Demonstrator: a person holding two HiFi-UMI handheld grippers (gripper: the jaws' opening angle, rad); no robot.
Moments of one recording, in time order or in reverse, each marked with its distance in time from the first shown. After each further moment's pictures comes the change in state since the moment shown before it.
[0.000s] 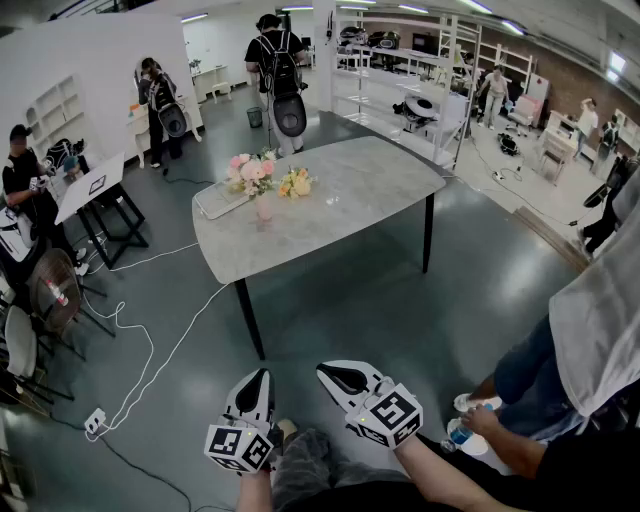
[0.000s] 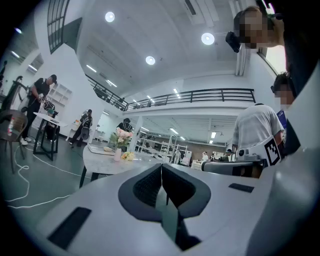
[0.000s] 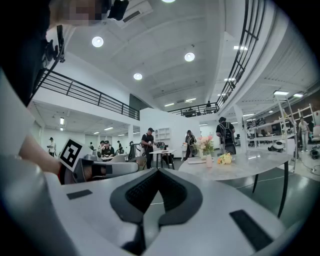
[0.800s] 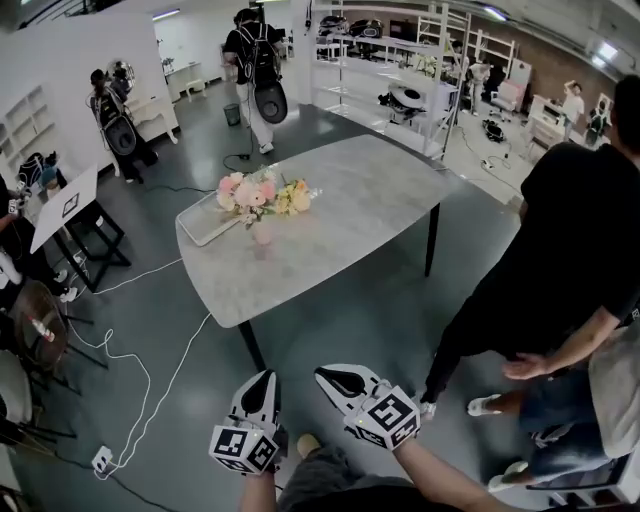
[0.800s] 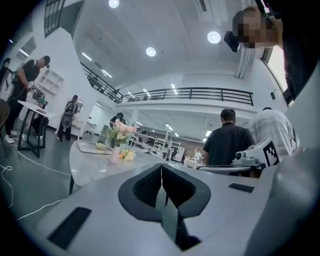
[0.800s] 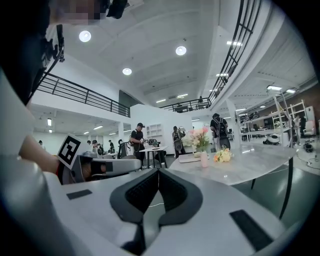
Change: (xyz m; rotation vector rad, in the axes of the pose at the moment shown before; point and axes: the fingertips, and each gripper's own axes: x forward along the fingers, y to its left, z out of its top) left arm 0.128 0.115 0.025 -0.025 0.053 -0.095; right arm 0.148 -0.088 0.003 0.047 0.034 -0.067
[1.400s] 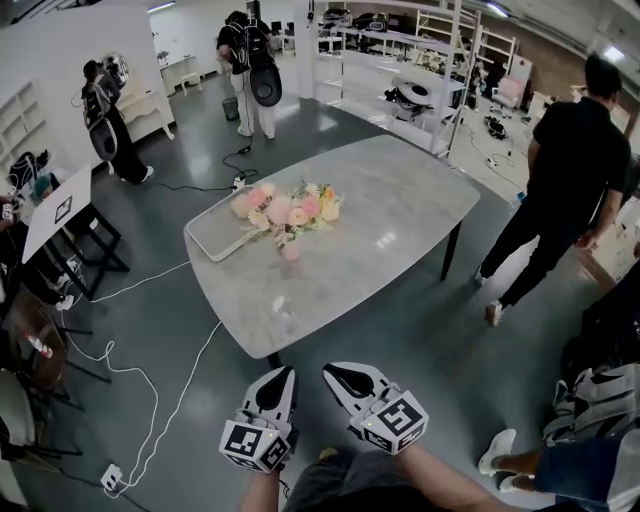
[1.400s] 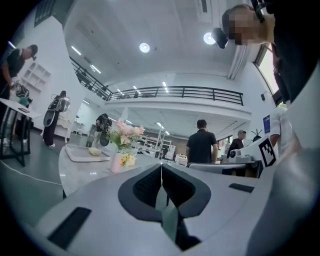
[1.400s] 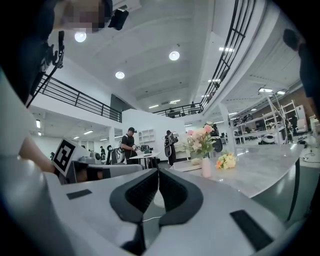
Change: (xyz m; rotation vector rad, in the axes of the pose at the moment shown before) left arm 0.063 0.104 0.035 0.047 0.030 -0.134; right arm 0.132 -0.031 0.026 0.036 -0.079 -0.092
